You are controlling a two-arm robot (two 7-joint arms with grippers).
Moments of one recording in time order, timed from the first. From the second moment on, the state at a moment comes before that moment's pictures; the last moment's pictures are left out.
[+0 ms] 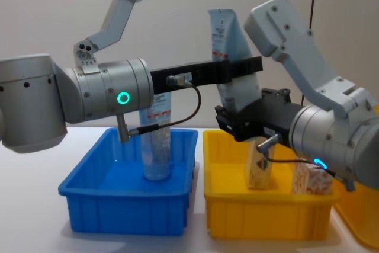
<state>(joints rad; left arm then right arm) -0.72 0.13 0.47 -1.00 -0.56 0.05 -0.83 0.37 0.18 -0.51 -1.38 -0.09 0.07 0.05</state>
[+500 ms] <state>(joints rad) -0.72 0.13 0.47 -1.00 -0.56 0.05 -0.83 0.37 0.18 -0.51 -1.38 -0.10 0.07 0.05</state>
